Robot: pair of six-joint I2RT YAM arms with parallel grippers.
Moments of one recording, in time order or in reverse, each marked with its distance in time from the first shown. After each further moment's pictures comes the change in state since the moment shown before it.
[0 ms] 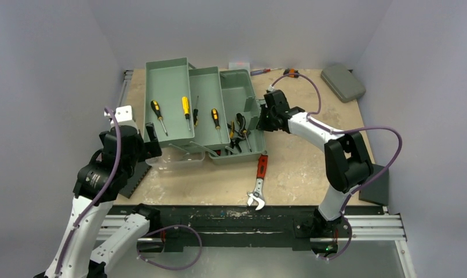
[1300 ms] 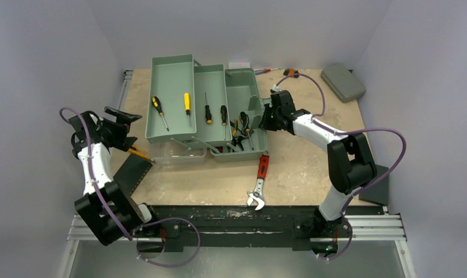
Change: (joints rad) left arm 0.956 0.518 -0.237 0.593 1.065 -0.484; right arm -0.063 -0.030 -0.063 0.081 -0.084 -0.045
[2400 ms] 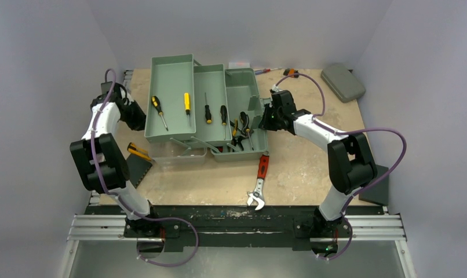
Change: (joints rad) left arm -0.291 0.498 0.434 -0.301 -0.223 0.442; right arm -0.008 -0.003 -0.010 0.016 -0.035 -0.028
